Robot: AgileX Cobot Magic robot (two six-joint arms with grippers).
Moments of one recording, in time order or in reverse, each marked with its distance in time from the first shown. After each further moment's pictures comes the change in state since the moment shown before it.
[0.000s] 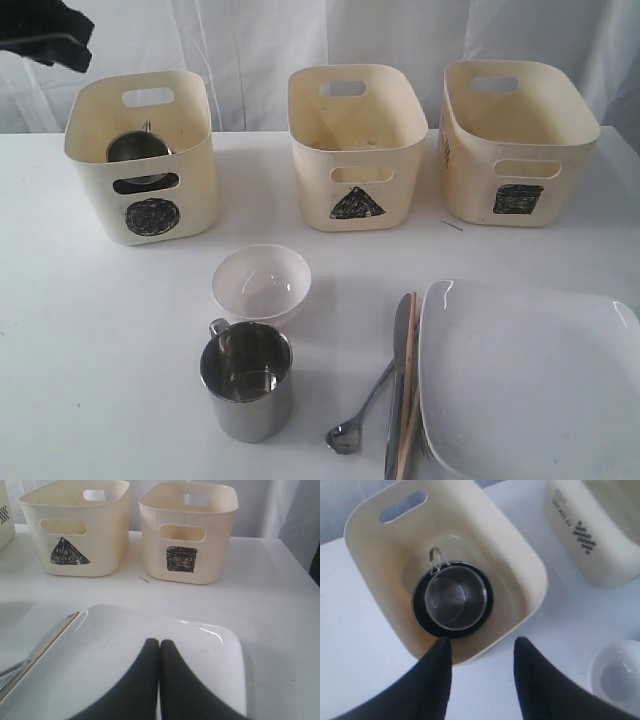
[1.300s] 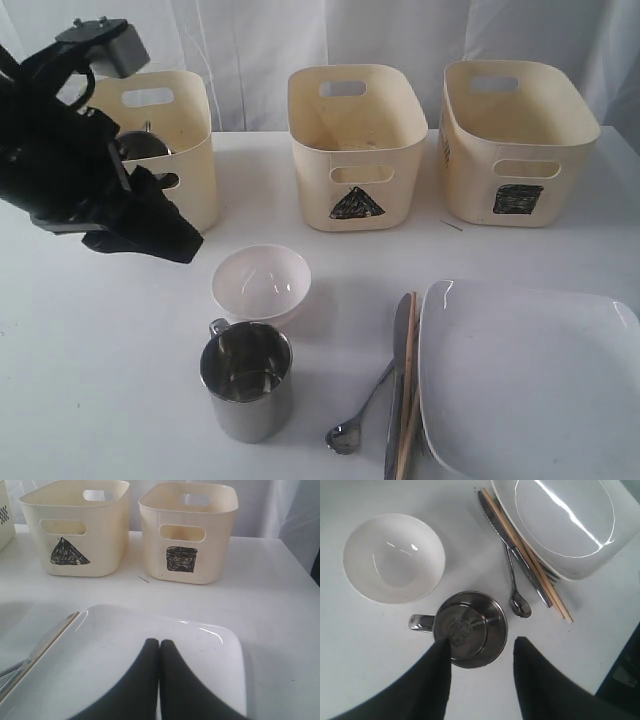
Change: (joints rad) left arm -0.322 -0.314 0.518 -0.291 0.072 0.150; right arm 0.000 0.000 0.000 0.000 0.000 0.002
